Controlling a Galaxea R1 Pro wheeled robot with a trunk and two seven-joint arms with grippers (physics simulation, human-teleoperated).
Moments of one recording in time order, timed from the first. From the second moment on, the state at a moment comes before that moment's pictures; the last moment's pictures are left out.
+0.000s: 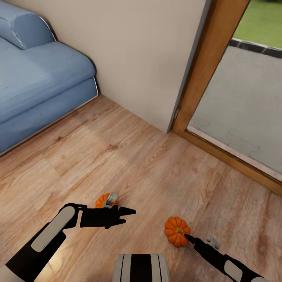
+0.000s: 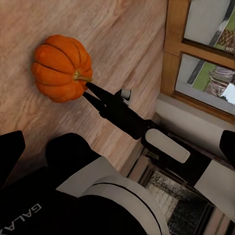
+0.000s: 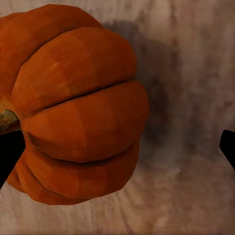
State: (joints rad) left arm -0.48 0.31 -0.46 -1.42 1.61 0.99 0.15; right arm -0.57 -0.23 0.63 -0.13 -1.30 0.09 0.65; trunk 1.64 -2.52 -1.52
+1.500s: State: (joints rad) left arm -0.48 0.31 -0.46 -1.42 1.61 0.99 0.15; right arm -0.57 -0.23 0.63 -0.13 -1.30 0.09 0.64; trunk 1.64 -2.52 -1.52
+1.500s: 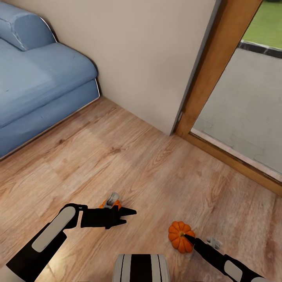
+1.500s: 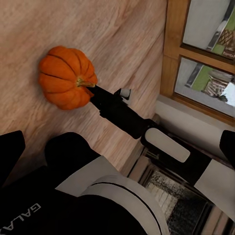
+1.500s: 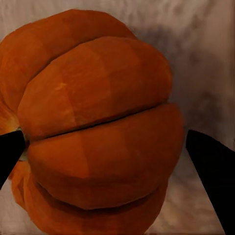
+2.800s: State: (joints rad) left arm -0.48 0.30 -0.46 -1.42 1.61 0.99 0.15; right arm -0.57 -0.23 0.63 -0.13 -1.30 0.09 0.64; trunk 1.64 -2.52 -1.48
